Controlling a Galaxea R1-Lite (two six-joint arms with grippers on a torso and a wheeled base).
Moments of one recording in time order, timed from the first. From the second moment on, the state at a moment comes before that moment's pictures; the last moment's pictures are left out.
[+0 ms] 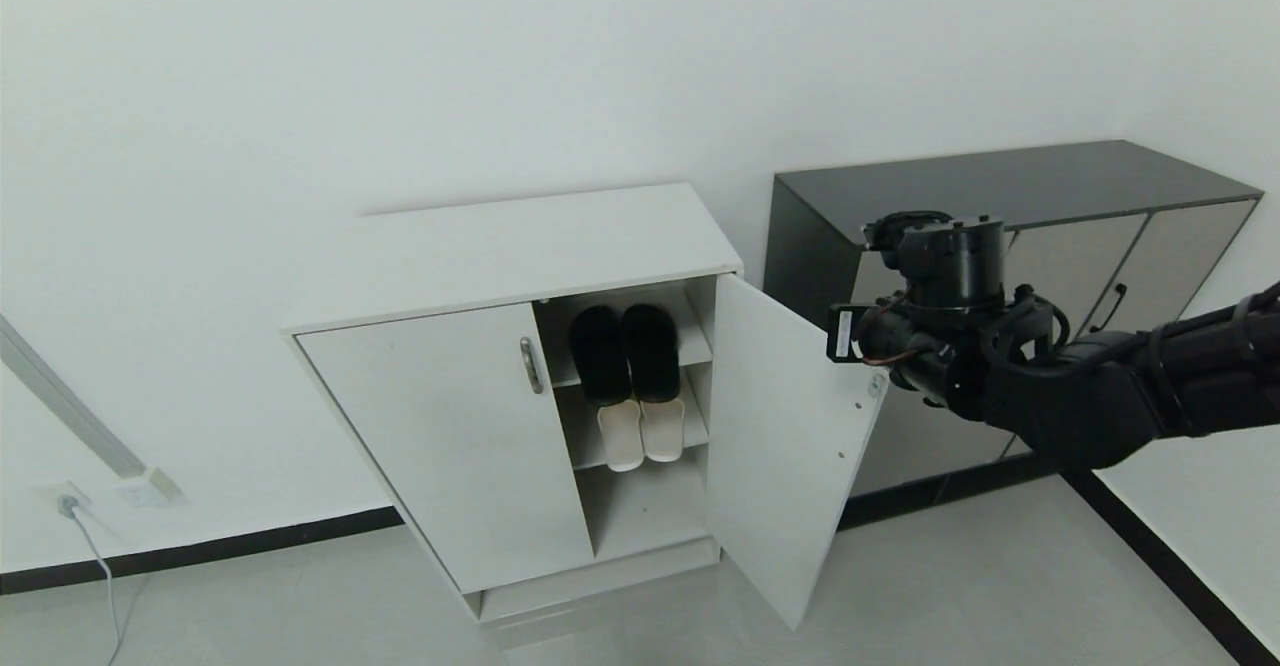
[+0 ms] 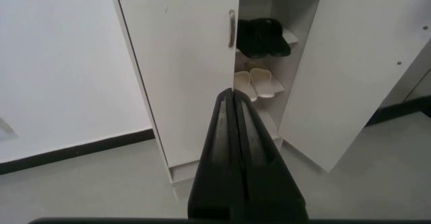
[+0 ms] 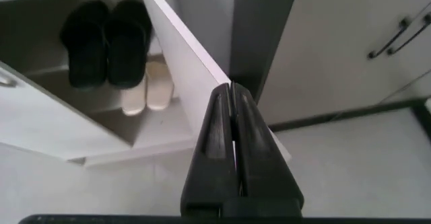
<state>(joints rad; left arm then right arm) 0.00 0.00 0.00 0.00 -0.02 0.01 0.54 1.92 -1.19 -0.47 -0.43 0.19</state>
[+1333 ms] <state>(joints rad) 0.00 0.00 0.00 0.00 -0.02 0.01 0.54 2.05 -1.28 -0.36 -0.36 0.25</state>
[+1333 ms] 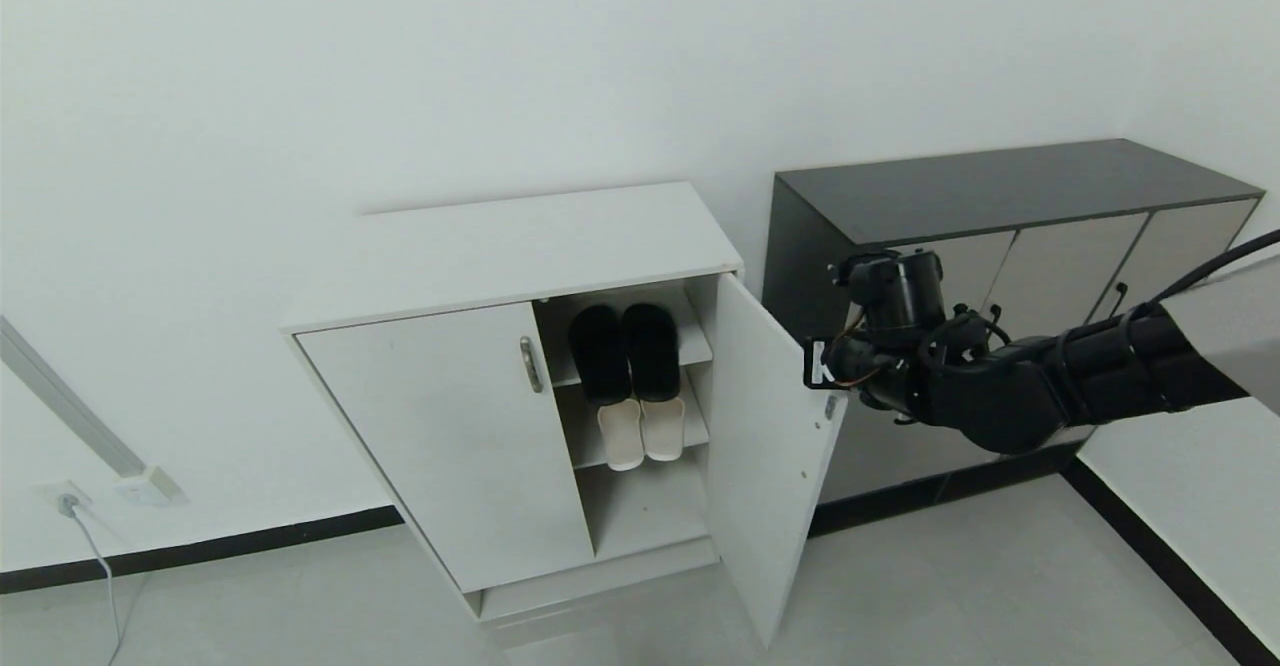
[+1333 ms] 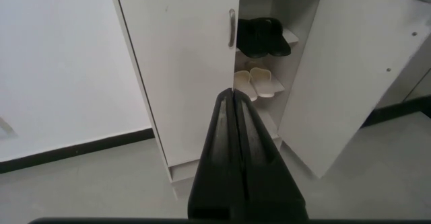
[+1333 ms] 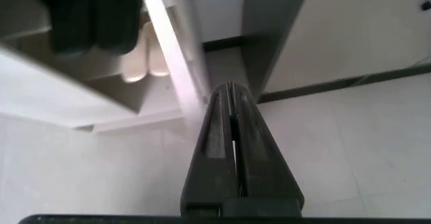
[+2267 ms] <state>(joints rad) 0.00 0.00 0.00 0.00 -0.02 0.01 0.72 1.83 -1.01 -0.47 -0.31 0.13</state>
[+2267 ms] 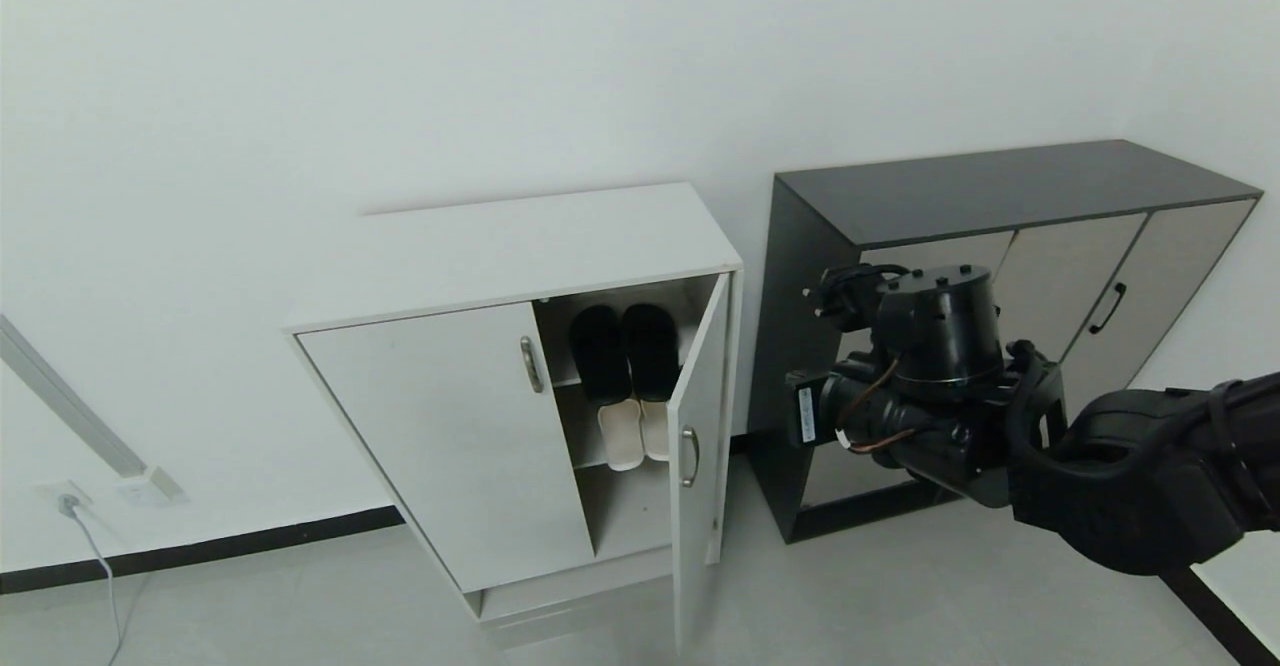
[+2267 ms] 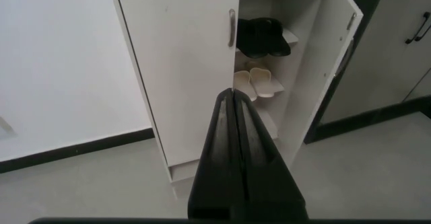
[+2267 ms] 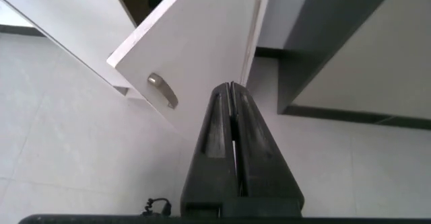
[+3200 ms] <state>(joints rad) 0.00 0.00 0.00 0.00 -0.02 0.01 0.70 1.79 -0.86 -0.56 -0.26 0.13</state>
